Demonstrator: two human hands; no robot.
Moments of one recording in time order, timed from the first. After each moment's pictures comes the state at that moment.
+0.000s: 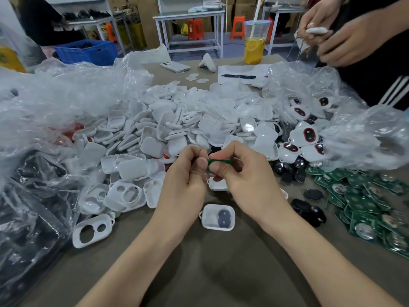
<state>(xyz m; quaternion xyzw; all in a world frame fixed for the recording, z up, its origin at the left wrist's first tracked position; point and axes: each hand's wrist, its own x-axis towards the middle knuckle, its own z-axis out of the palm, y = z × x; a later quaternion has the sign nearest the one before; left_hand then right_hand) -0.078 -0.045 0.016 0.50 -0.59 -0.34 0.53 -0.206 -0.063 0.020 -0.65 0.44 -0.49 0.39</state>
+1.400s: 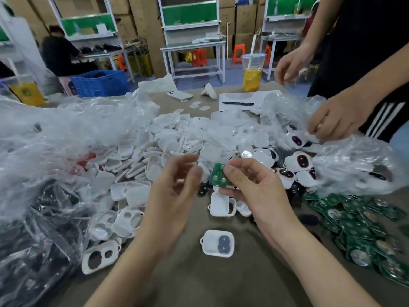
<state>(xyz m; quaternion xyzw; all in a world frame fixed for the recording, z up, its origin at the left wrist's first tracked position) -0.060 -0.050 0.037 0.52 -0.59 -0.27 0.56 -0.223 -0.071 0.033 -0.45 0.35 -0.59 0.57</state>
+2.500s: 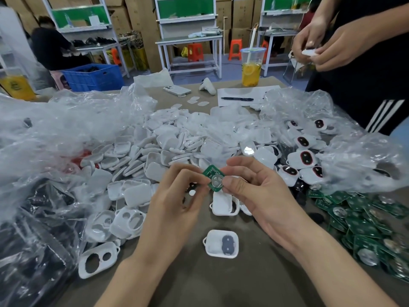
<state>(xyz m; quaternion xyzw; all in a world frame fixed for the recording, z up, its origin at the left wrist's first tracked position) -0.053 -0.050 0.018 0.46 -0.71 -0.08 0.53 -0.226 -0.069 0.036 -0.45 0.31 -0.53 0.64</state>
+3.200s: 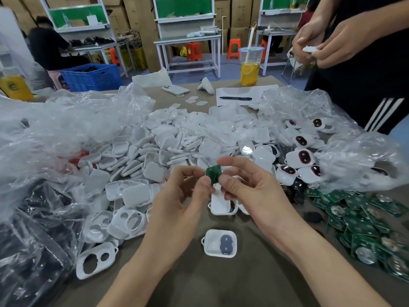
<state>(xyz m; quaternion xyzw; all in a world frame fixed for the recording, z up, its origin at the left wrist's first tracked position) -0.061 -0.037 0.028 0.48 -0.61 -0.32 0.54 -0.223 -0.069 0.030 -0.53 0.34 -0.52 0.57</state>
